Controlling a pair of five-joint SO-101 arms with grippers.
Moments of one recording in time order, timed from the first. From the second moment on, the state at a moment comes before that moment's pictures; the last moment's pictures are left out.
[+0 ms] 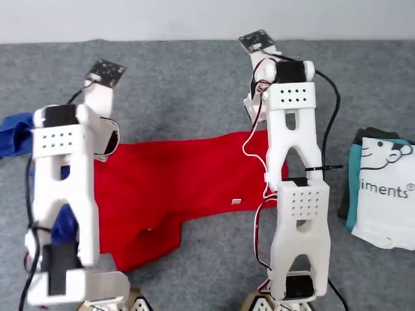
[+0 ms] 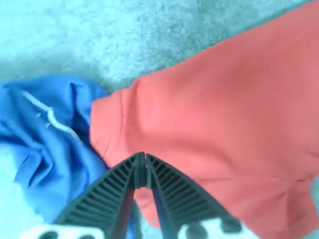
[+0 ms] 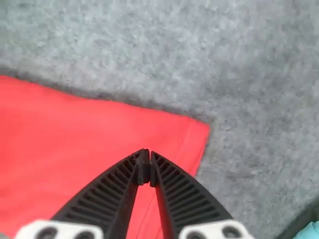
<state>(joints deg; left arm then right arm) -11.1 -4.3 5.6 85.5 -16.0 -7.5 48.5 -65.7 100.6 17.4</state>
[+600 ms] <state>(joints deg) -17.6 -13.9 5.6 98.9 -15.1 -8.6 31.7 -25.4 100.7 17.4</state>
